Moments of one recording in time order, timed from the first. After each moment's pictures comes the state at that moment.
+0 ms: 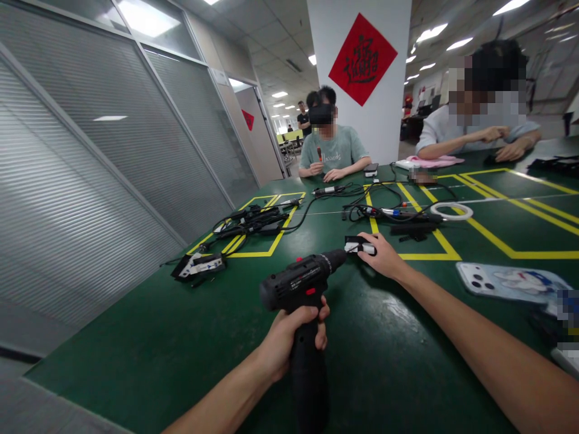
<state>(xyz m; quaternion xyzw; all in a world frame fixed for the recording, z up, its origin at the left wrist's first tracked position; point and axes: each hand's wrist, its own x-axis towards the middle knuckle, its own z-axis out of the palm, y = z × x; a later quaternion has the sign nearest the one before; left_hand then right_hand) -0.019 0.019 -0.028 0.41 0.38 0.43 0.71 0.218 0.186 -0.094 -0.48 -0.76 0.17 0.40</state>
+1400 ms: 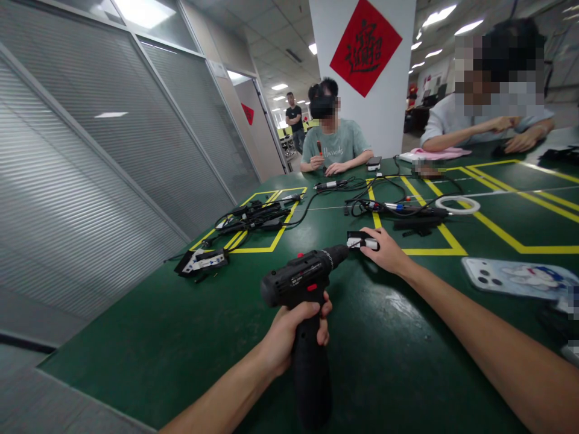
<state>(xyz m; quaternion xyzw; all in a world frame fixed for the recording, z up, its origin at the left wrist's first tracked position) -0.020 0.019 -0.027 0.40 0.38 0.43 0.71 0.218 0.185 -0.092 -0.49 -0.75 0.17 0.40</state>
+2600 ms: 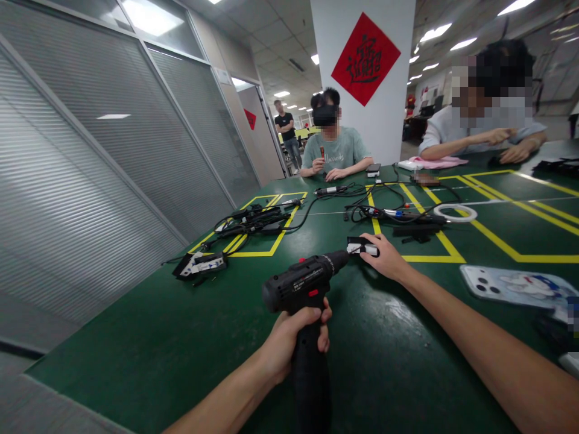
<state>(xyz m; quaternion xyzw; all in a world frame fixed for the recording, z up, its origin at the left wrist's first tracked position) -0.019 0.019 -0.028 0.41 0.38 0.43 0.71 0.218 0.188 -0.096 -0.49 -0.75 0.17 0.41</state>
